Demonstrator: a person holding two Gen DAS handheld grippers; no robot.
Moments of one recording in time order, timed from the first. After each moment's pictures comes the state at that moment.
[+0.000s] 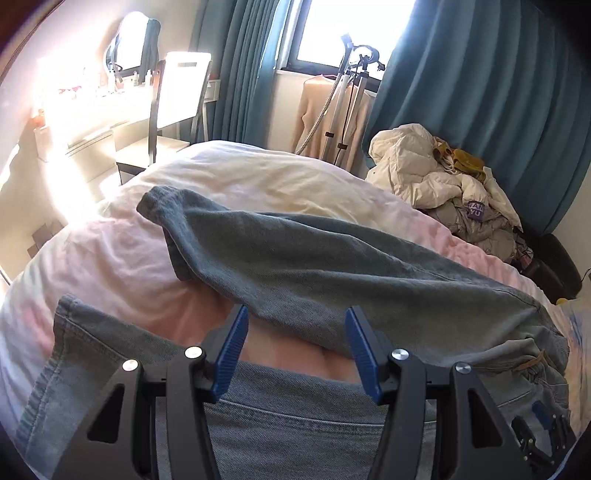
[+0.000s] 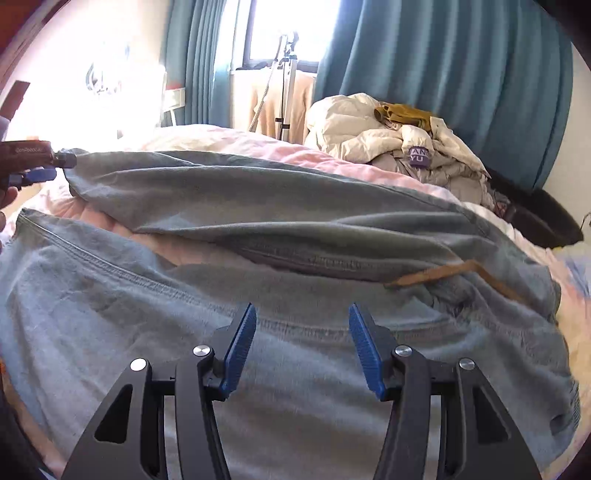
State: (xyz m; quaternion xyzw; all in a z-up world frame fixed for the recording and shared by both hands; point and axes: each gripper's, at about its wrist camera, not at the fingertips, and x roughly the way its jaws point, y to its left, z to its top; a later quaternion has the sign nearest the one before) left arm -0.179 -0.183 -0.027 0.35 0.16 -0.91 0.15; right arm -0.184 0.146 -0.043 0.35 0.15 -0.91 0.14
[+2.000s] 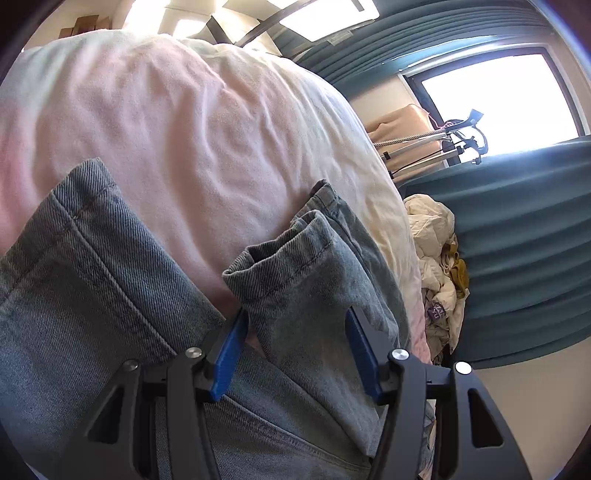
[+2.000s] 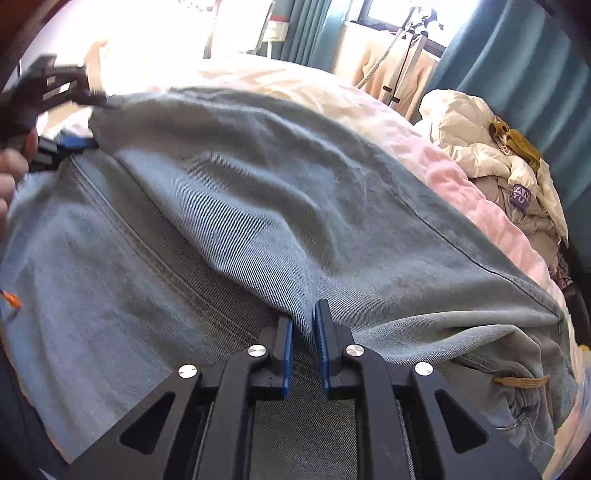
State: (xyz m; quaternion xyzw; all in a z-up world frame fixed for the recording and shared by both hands) left arm -0.153 -0.315 -0.111 0.32 0.52 -0.78 0.14; right arm -0.273 0.022 -0.060 0.42 0.23 -0.83 0.27
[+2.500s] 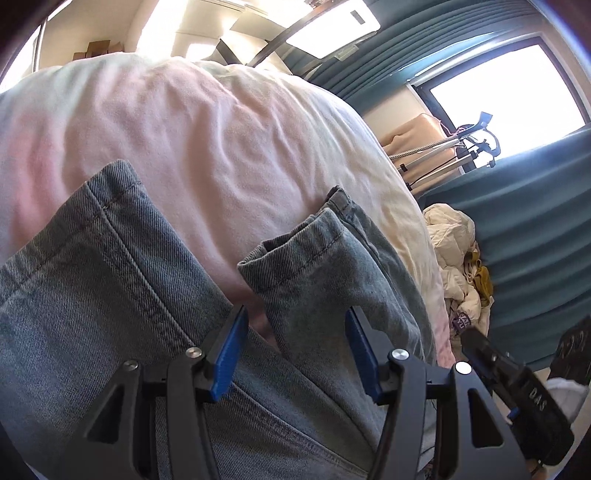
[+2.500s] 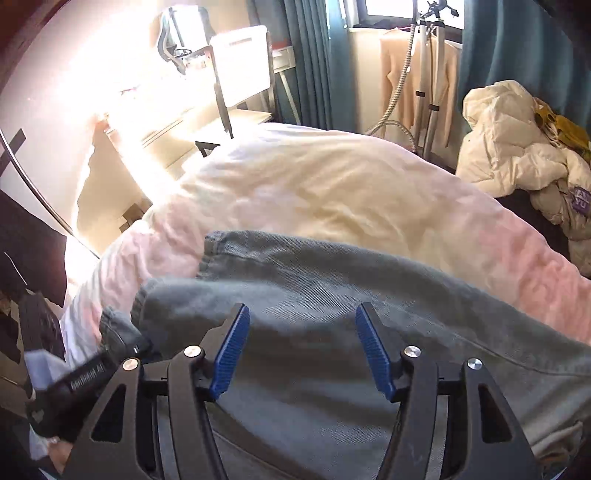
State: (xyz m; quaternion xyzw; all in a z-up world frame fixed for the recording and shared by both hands) left arm -0.144 -0.307 -0.111 0.31 0.50 -0.79 0.19; right arm -0.331 -0.149 0.010 0.47 0.11 -0.81 0.34
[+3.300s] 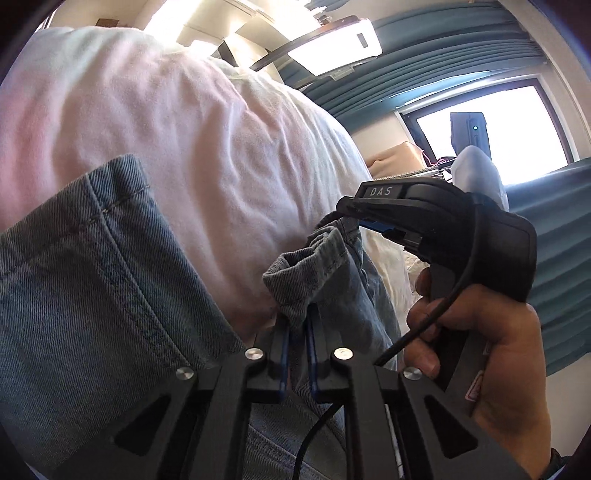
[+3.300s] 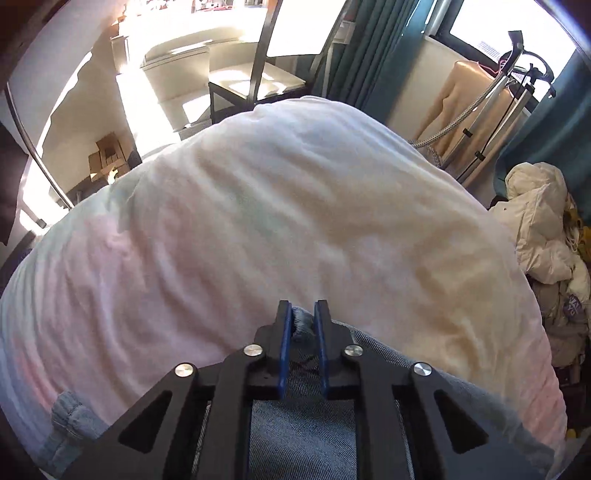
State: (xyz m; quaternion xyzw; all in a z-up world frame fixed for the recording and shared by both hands) left arm -0.138 -0.316 -0.122 0.23 0.54 -0.80 0.15; right arm -0.331 -0.331 -0.039 0.43 0.28 -0.80 0.32
